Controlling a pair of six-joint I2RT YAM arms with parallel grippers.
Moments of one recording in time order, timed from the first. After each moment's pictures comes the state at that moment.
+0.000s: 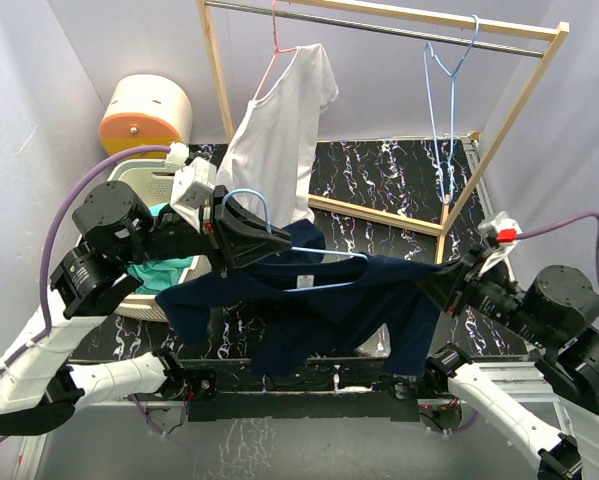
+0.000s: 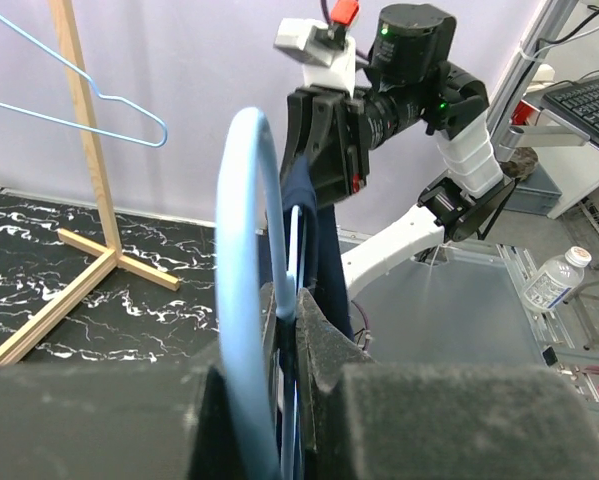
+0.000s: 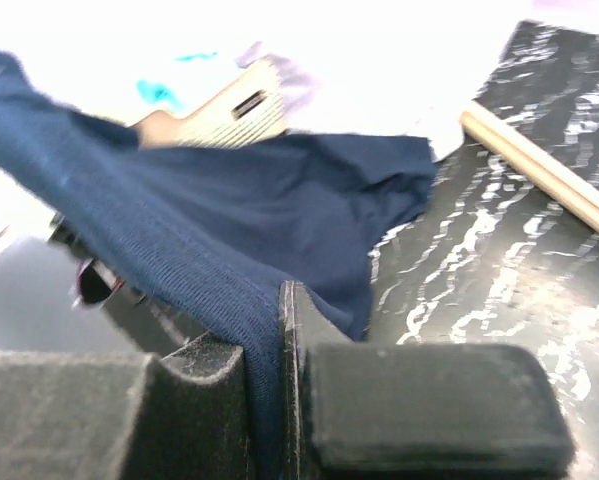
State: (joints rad) left arm -0.90 1.00 1.57 -0.43 0.59 -0.22; right arm 0.54 0.50 1.25 -0.93 -0.34 0.23
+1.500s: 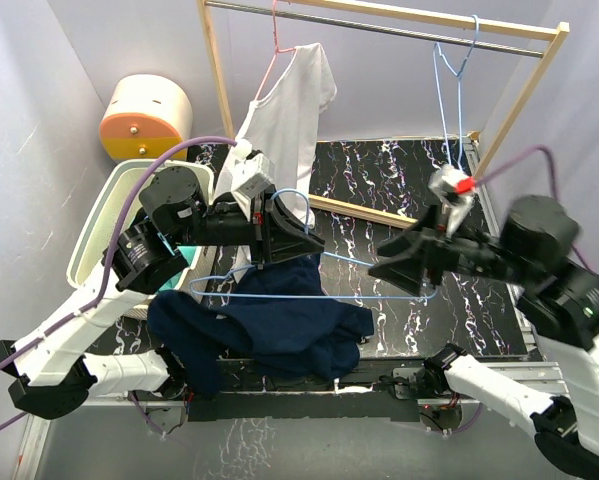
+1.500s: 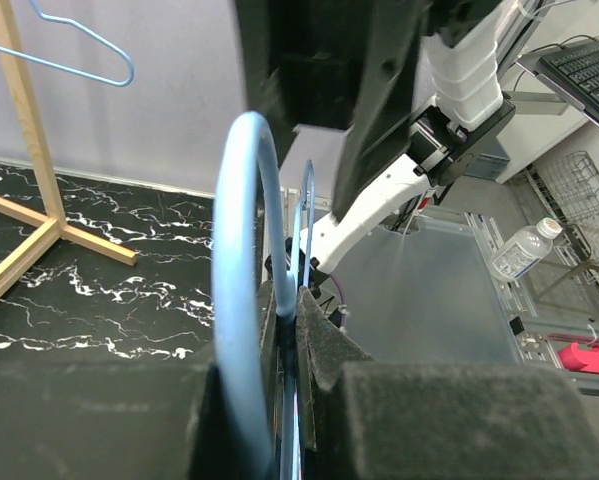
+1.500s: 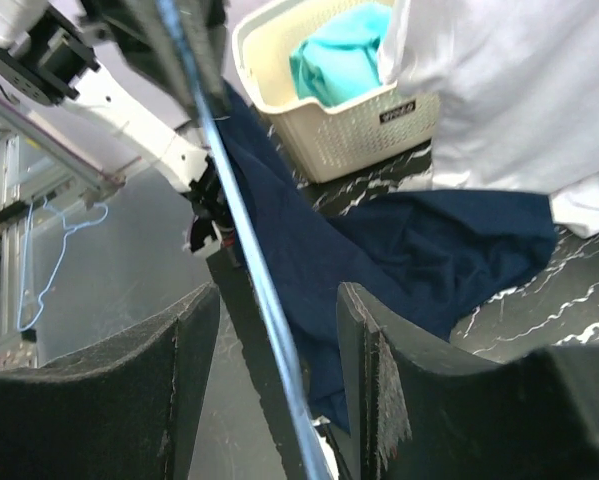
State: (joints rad) left arm -0.90 1.12 1.49 -0.34 0.68 -0.26; right arm 0.57 0.81 1.56 -0.91 -0.61 0.20
